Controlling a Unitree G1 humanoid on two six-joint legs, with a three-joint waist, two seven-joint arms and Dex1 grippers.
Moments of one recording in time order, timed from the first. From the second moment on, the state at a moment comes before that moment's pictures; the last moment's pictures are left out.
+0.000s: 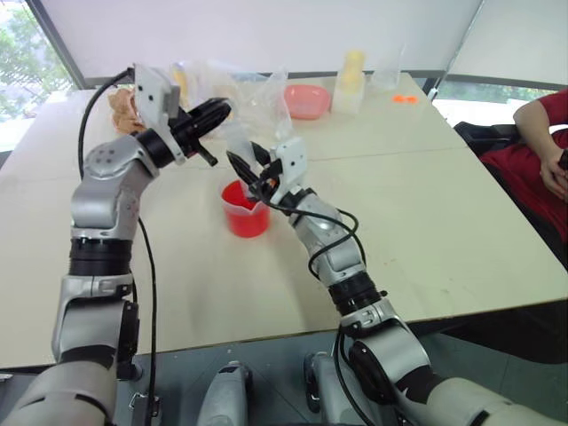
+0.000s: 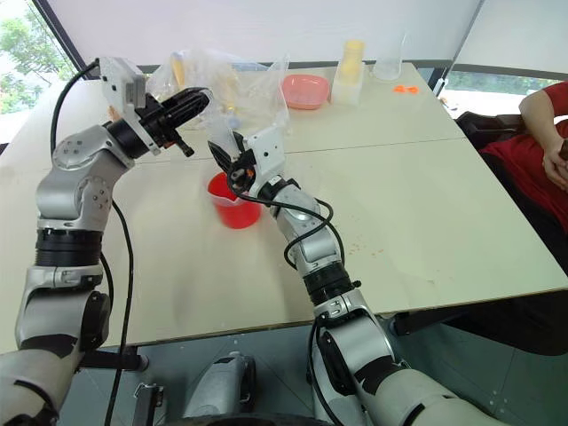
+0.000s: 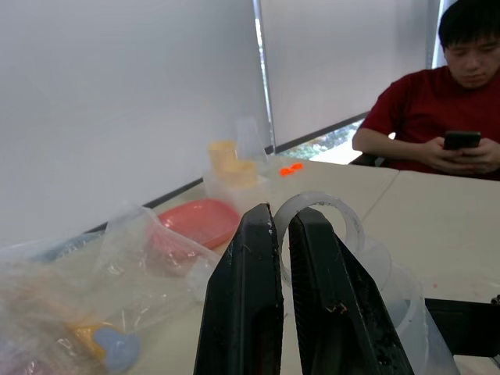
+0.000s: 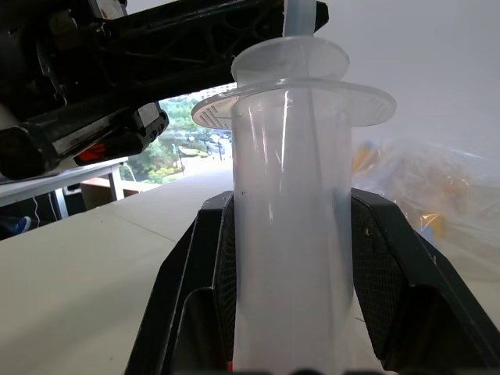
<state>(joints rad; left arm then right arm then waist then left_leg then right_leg) -0.86 0.53 0.11 0.24 -0.43 0.27 -0.76 -0.76 0.14 0.14 0.41 0.17 -0.06 0.42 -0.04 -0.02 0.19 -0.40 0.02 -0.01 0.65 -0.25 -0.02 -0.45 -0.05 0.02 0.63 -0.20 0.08</state>
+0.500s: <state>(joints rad) -0.87 0.55 0.14 0.26 -0.47 0.26 -0.76 -0.75 0.14 0.16 0.41 0.17 -0.07 0.42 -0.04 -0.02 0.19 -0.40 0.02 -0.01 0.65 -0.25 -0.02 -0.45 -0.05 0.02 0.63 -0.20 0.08</state>
